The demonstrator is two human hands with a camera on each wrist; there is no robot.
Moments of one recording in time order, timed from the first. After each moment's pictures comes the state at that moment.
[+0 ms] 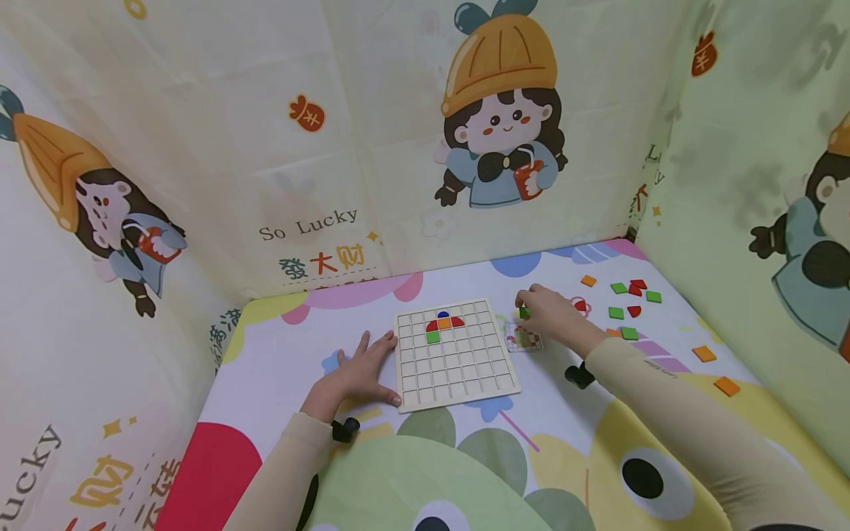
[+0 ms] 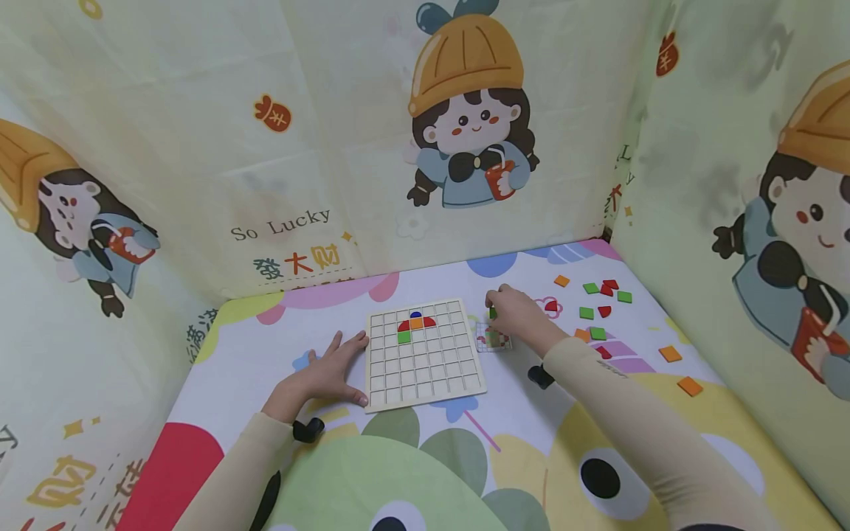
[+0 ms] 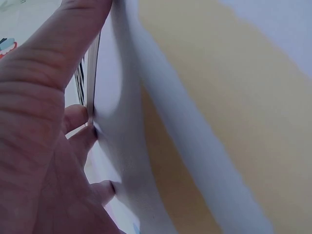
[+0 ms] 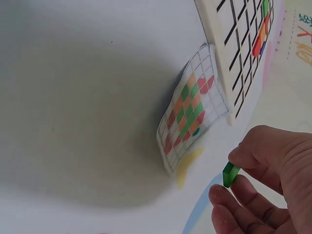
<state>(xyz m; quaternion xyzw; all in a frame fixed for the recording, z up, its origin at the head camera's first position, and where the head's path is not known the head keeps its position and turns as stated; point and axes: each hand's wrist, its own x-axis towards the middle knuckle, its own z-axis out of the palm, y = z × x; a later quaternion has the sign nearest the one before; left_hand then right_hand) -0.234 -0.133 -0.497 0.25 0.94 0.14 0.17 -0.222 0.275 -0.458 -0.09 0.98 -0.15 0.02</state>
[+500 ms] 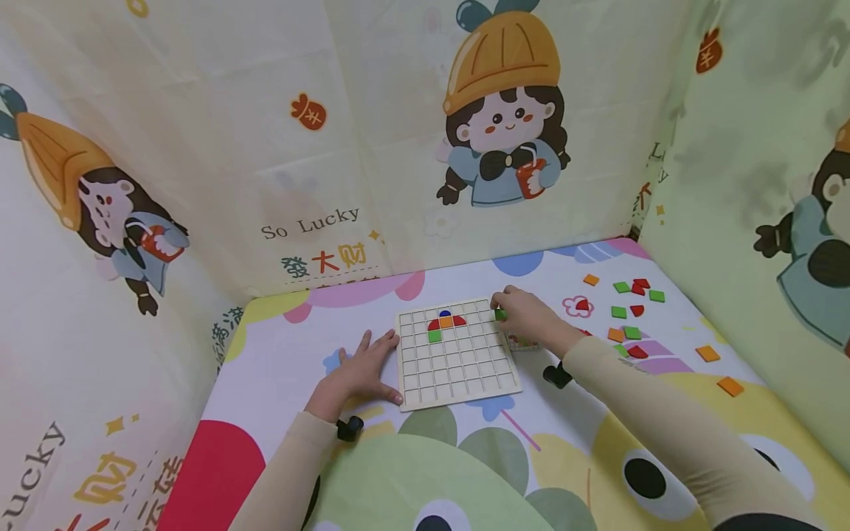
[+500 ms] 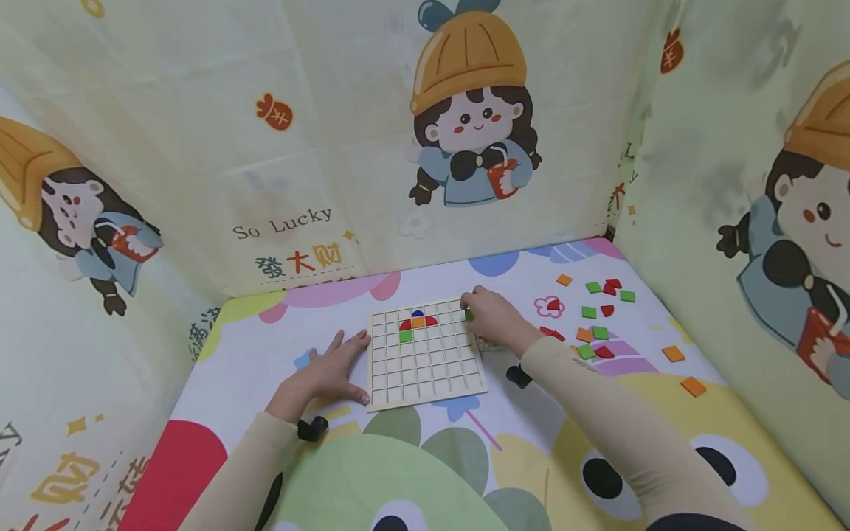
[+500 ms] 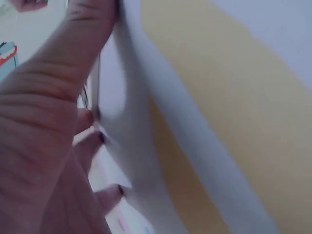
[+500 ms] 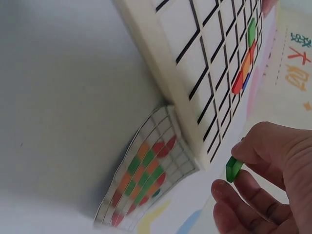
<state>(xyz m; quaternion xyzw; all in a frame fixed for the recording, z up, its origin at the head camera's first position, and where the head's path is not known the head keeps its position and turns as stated) -0.230 -0.127 -0.491 0.22 0.96 0.10 0.16 -0.227 0.233 -0.456 -0.12 0.98 -0.17 0.03</state>
